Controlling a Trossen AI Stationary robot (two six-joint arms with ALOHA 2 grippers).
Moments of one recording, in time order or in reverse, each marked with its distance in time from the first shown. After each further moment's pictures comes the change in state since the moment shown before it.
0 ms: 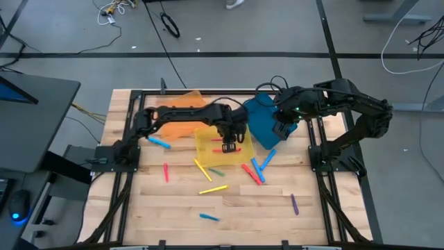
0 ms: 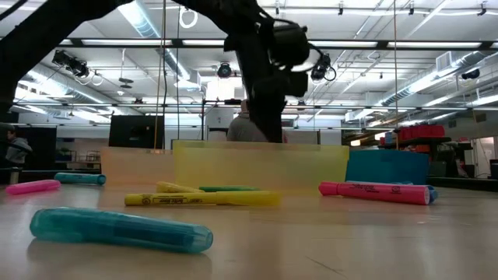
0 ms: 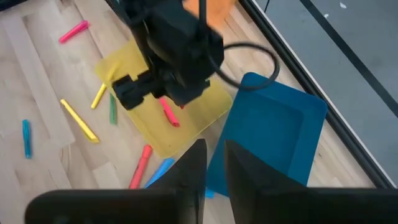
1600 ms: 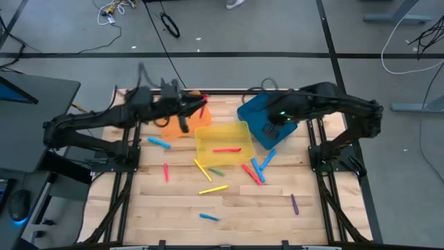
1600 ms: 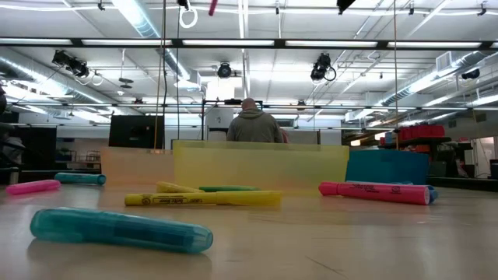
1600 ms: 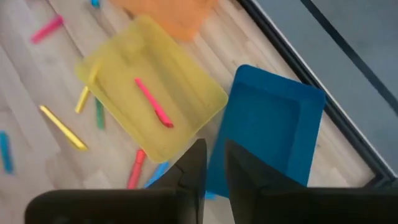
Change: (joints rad) left arm -0.002 -1.092 -0.812 1.037 -0.133 -0.192; right arm 0.000 0.068 0.001 0.000 0.036 0.079
